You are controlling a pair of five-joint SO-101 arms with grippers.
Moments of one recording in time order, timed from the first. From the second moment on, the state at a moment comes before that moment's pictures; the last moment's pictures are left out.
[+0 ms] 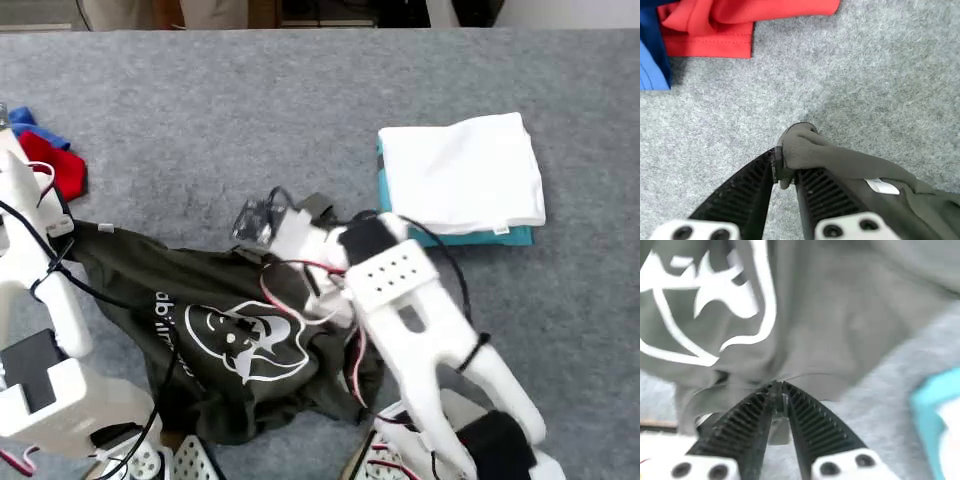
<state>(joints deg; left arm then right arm) -33.0 1.1 4.4 77.8 -11.8 -30.2 -24.0 35.5 78.6 31.1</state>
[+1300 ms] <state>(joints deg) -30.6 1.1 4.4 75.6 -11.8 -25.8 35.0 -28.7 80.2 31.1</state>
